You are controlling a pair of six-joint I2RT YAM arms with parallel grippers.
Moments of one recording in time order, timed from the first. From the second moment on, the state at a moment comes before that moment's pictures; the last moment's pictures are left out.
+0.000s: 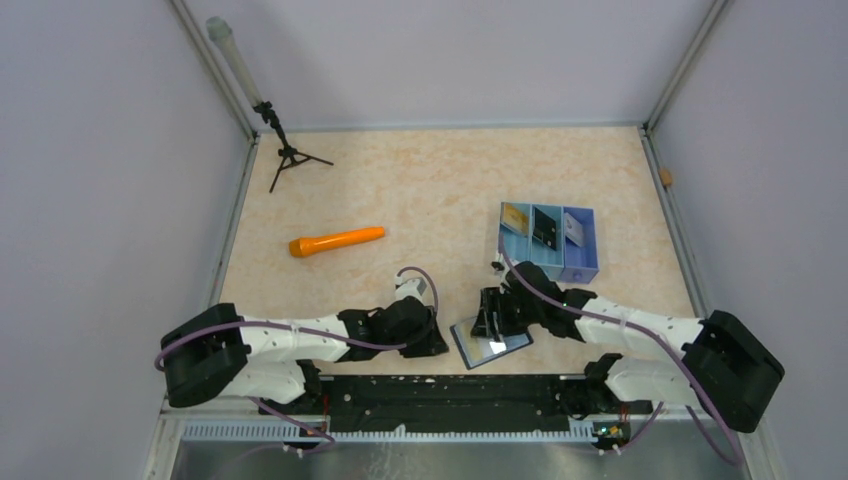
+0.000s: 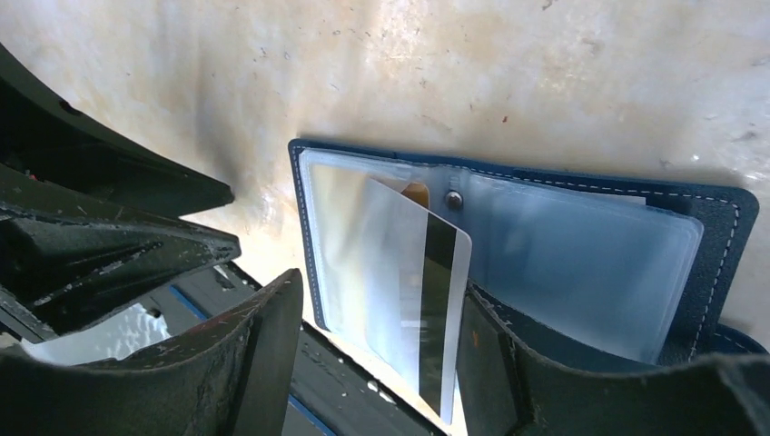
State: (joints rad) left arm -1.15 1.24 0.44 -0.04 -0.06 -1.13; right arm 0.82 1.16 0.42 -0.12 -0.24 0.69
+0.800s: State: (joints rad) left arm -1.15 1.29 0.49 -0.02 -0.06 -1.13; right arm 0.88 1.06 0.56 -0.49 0.09 0.59
